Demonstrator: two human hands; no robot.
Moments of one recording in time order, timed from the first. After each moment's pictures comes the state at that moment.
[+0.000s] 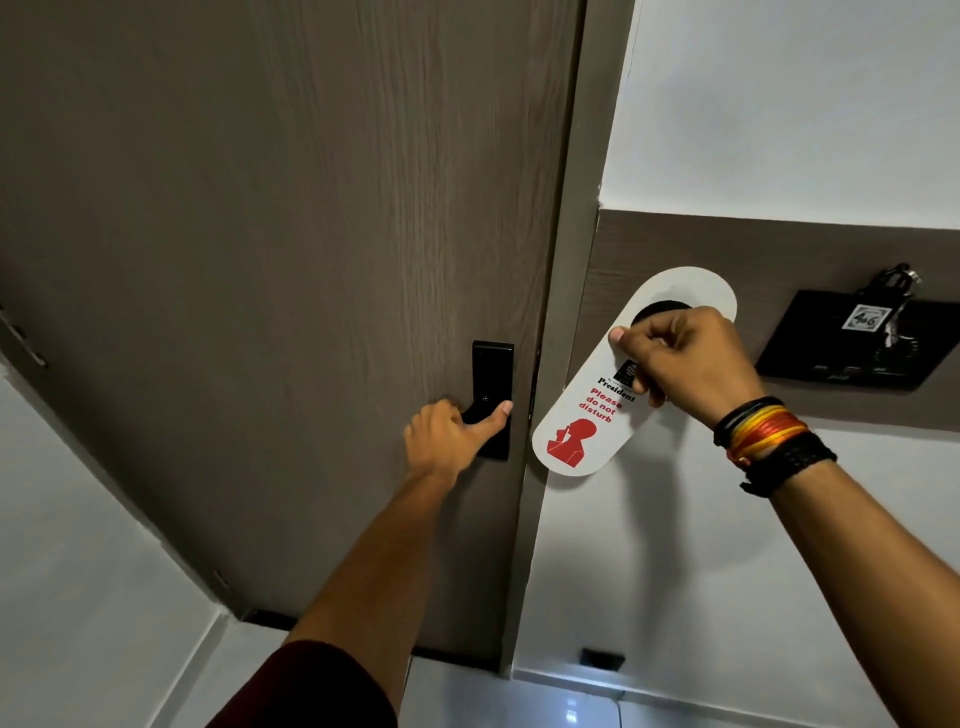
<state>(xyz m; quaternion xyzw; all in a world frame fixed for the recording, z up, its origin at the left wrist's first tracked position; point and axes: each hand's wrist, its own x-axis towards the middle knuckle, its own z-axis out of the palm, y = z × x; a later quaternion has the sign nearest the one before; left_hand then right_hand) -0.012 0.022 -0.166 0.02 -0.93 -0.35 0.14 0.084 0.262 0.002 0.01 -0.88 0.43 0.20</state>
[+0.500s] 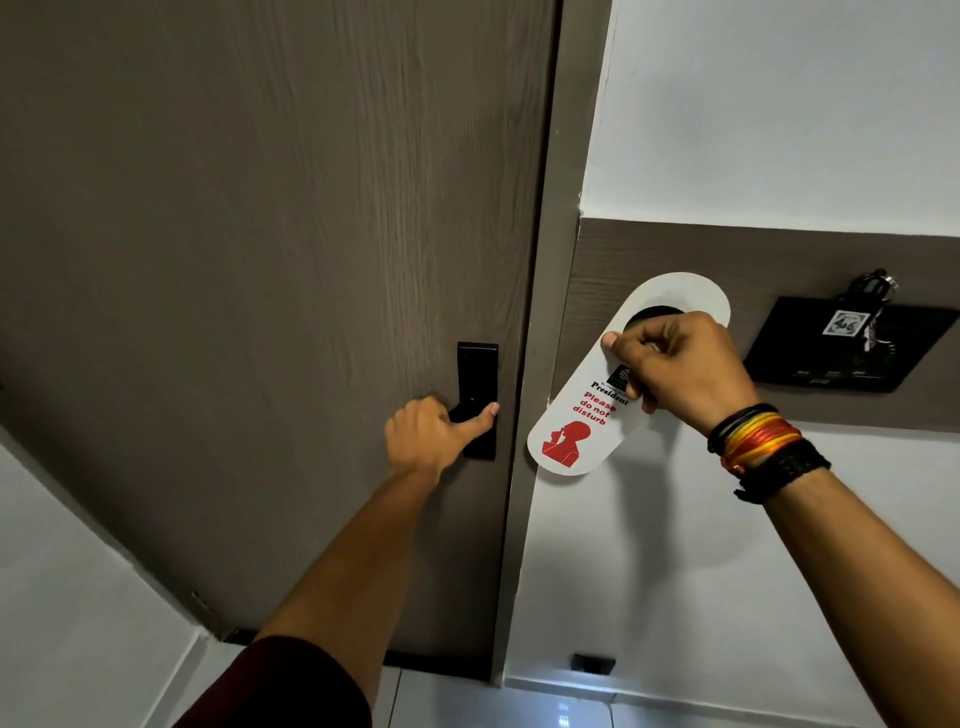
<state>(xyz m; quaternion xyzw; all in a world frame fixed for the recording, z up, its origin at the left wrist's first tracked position) -0.036 0.022 -0.162 -0.01 -0.94 -0.29 0.16 0.082 0.267 0.004 -0.01 -0.89 0.42 0.20</state>
